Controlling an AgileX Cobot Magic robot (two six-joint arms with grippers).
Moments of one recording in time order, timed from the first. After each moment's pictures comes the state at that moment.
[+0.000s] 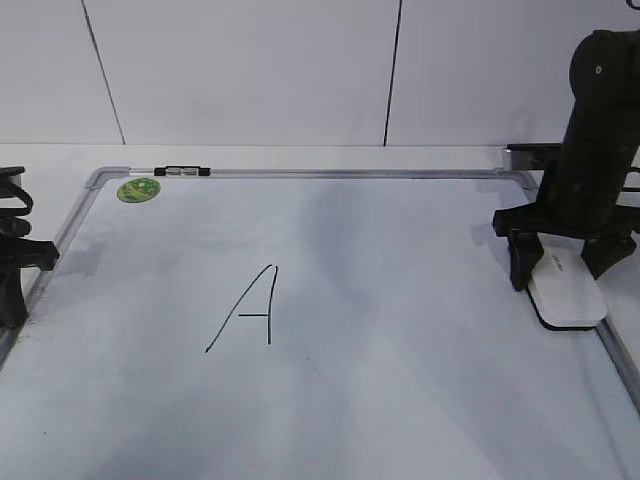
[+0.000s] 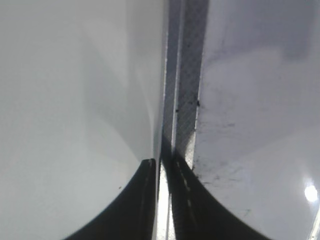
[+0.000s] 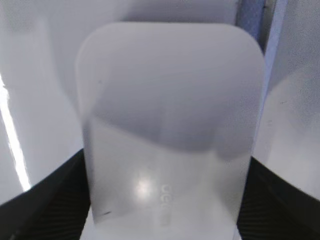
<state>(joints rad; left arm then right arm) -0.03 1.86 -1.11 -0.11 0.86 -0.04 0.12 2.06 -1.51 0.01 1.17 0.07</state>
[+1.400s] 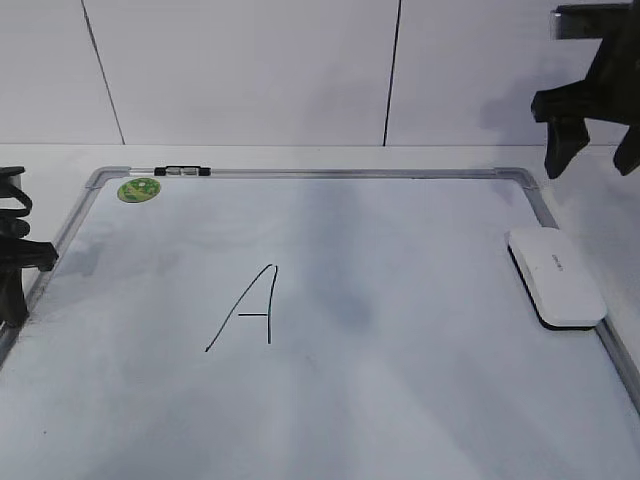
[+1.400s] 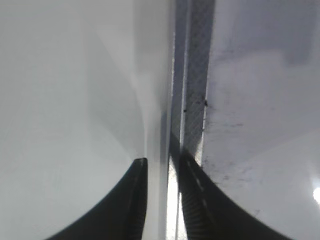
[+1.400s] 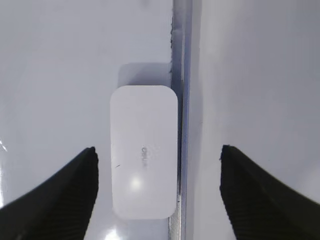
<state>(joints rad) -0.03 1.86 -1.11 -0.09 0.86 -0.04 0.12 1.85 -1.65 -0.07 1.22 0.11</state>
